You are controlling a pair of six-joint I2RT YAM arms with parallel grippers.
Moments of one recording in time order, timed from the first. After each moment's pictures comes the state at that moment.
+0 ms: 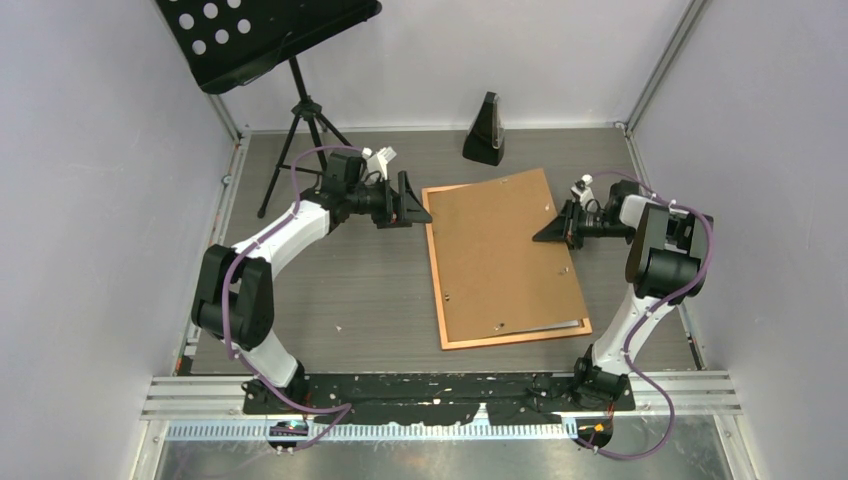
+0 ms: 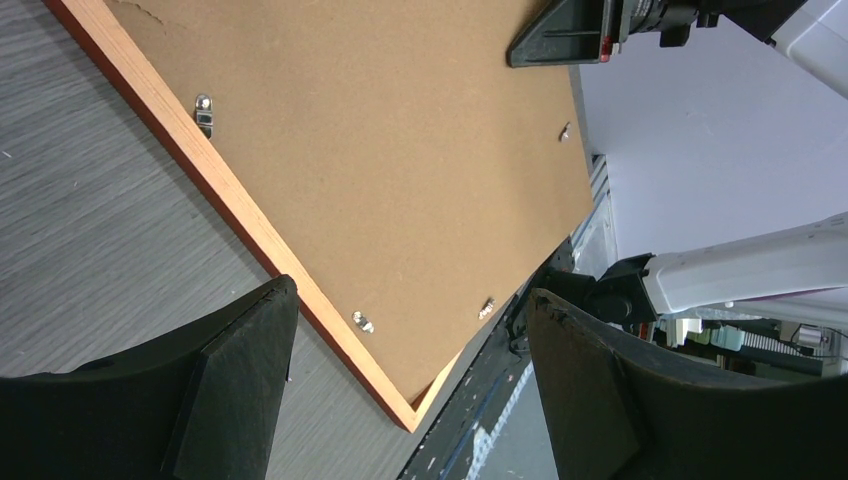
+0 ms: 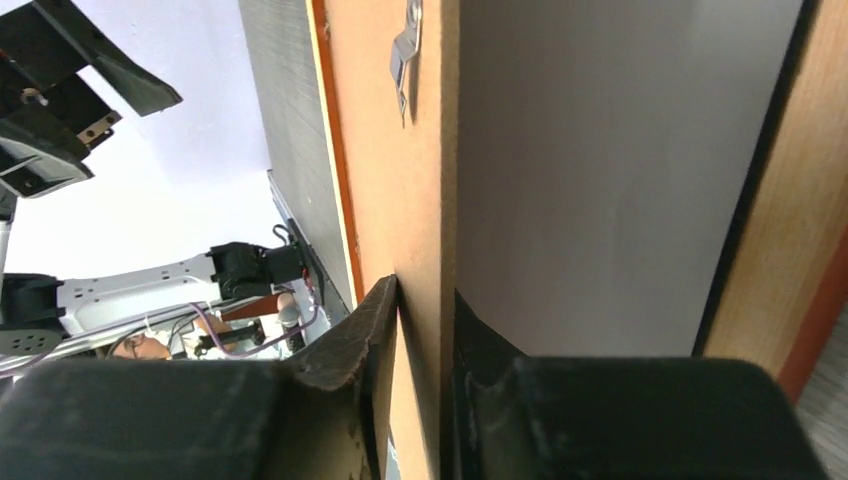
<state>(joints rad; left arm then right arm) -0.37 1.65 1.18 -0.19 0.75 -0.55 -0.29 1.93 1.15 -0.64 -1.09 -0.04</state>
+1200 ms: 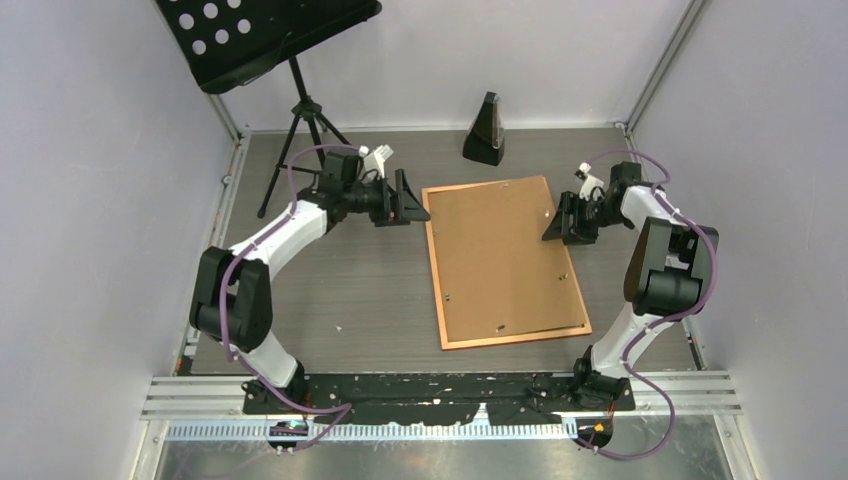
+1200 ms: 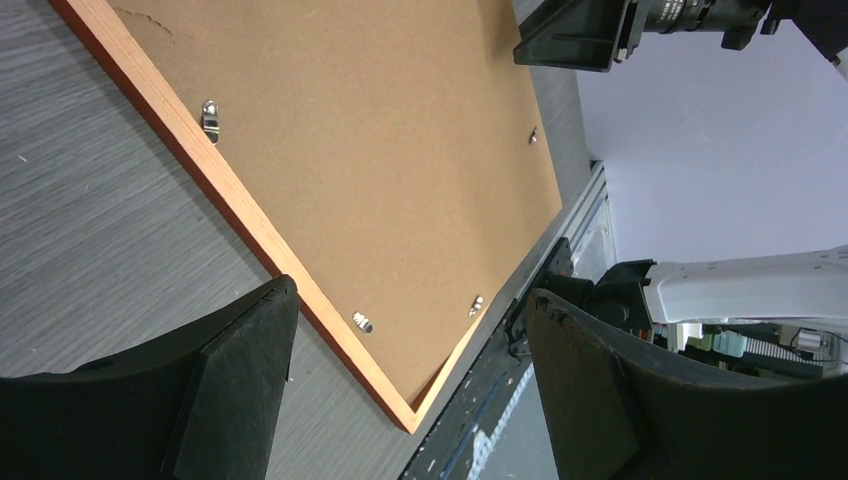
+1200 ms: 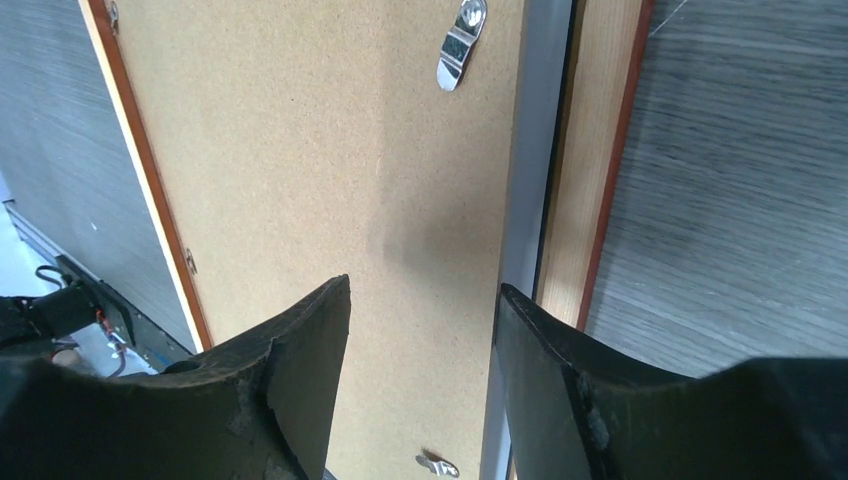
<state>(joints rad) -0.35 1.64 1.18 -0.19 0.75 -0.55 -0.24 1.80 1.20 -0.71 -0.66 -0.14</state>
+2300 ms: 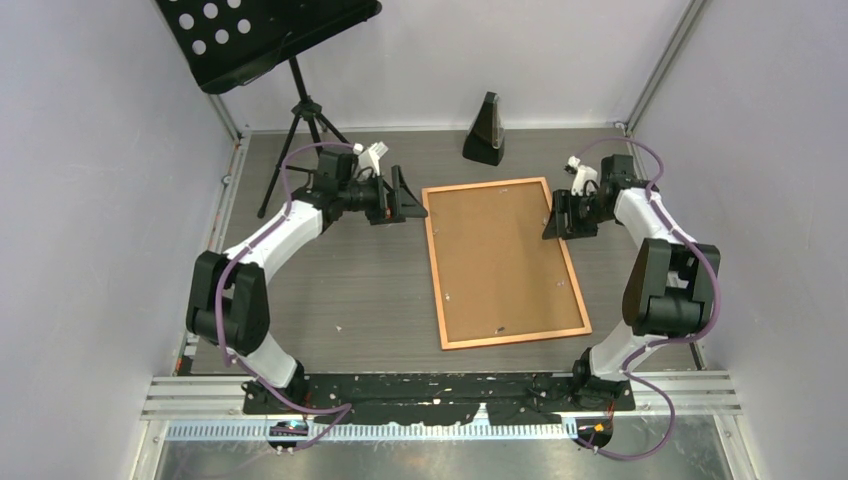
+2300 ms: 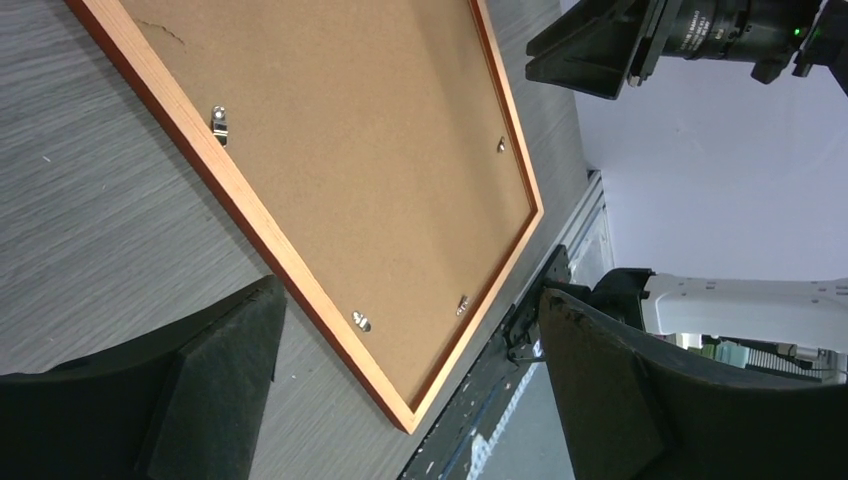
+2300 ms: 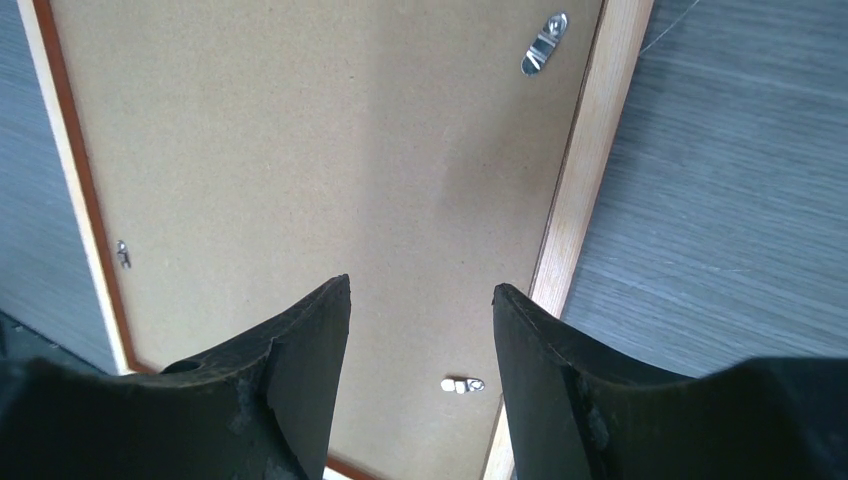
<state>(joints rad) -0.33 1.62 1.18 -0.20 0.75 -0.55 -0.16 1.67 1.18 -0.72 -0.50 -0.19</state>
